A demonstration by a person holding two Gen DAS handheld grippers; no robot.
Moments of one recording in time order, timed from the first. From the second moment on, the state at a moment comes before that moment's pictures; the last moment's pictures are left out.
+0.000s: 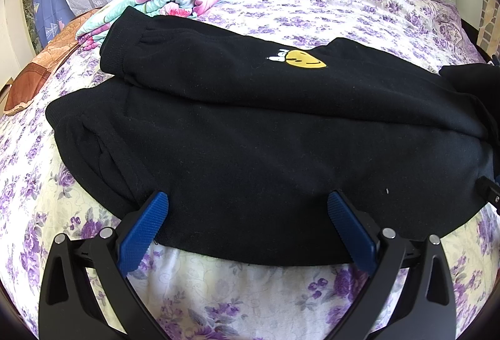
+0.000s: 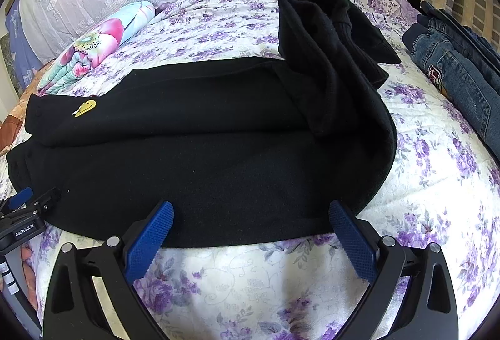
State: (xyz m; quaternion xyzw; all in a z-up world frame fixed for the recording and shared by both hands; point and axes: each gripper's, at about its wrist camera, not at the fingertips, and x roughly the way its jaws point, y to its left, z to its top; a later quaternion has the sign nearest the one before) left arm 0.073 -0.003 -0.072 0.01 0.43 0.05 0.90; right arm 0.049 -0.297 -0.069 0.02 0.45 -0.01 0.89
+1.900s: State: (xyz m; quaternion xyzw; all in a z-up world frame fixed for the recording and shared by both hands) left arm 0.078 0.088 0.018 -0.03 0.35 0.05 0.94; right arm 0.087 -0.356 0.004 0.07 0.34 0.01 0.94
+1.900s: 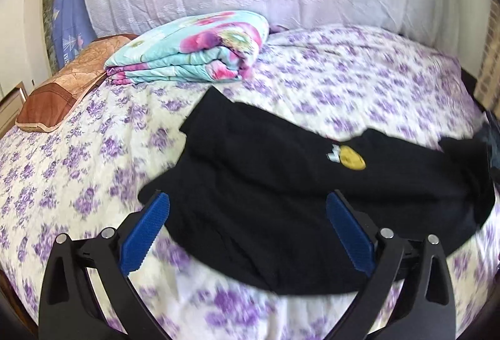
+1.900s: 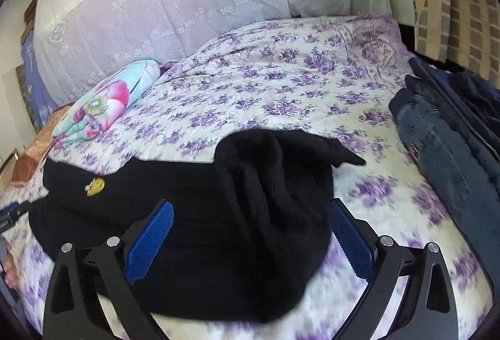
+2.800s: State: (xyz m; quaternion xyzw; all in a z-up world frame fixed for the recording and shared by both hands) left arm 0.177 0.172 0.006 -0.06 0.39 0.09 0.91; right arm 0.079 -0.496 -0.049 0.26 0.32 -0.09 0.91
